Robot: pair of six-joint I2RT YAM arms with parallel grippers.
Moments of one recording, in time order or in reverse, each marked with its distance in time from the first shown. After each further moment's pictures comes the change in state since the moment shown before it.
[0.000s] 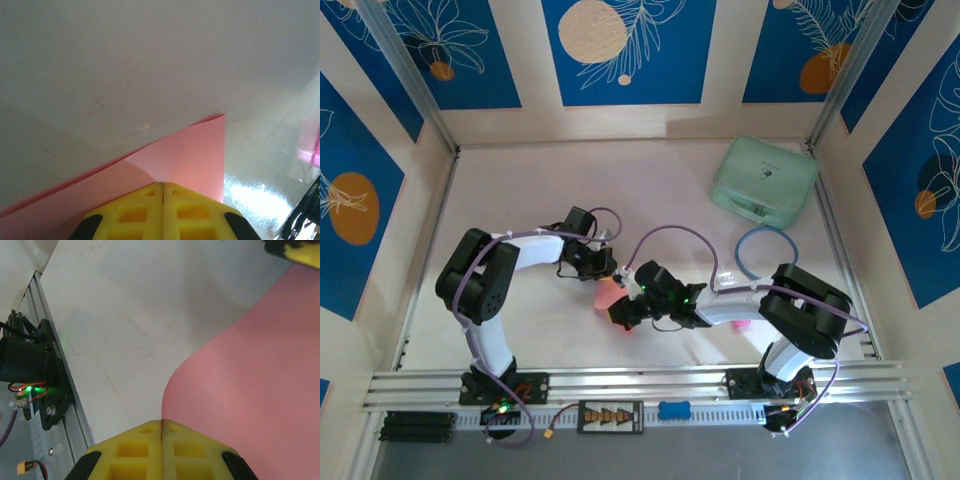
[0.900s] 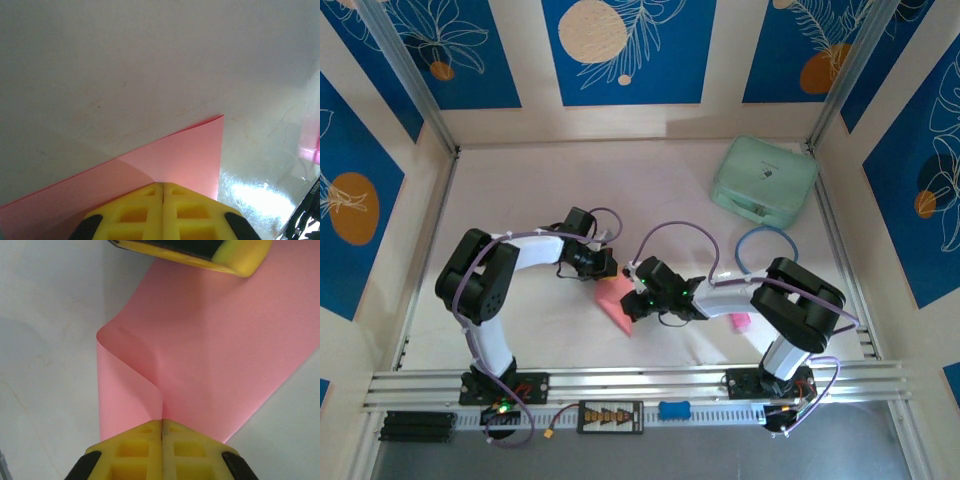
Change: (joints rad) left arm 0.000 -0.002 -0.005 0.010 0.000 0.016; right arm -0.055 0.051 0.027 -0.143 0.152 -0.030
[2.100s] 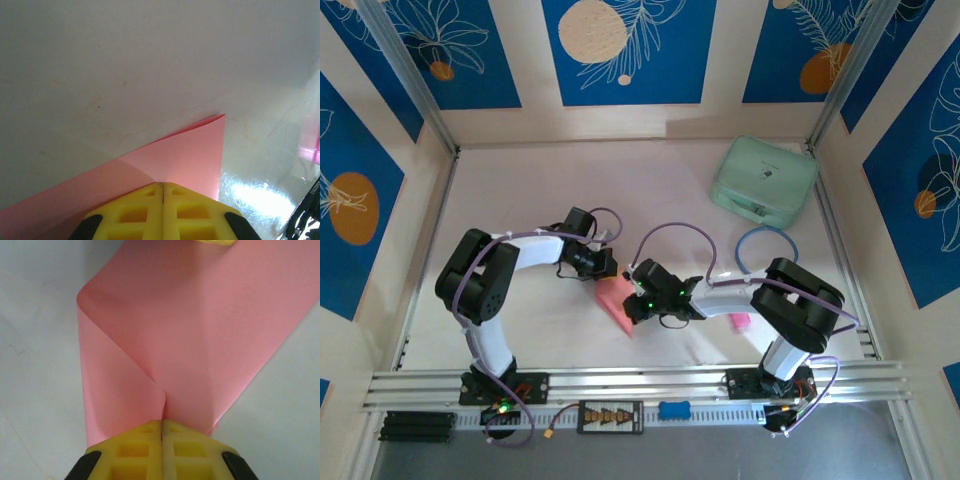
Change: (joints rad) left arm 0.000 0.000 -0.002 0.001 0.000 0.000; right arm 0.024 0.001 0.026 -0.103 0.052 0.006
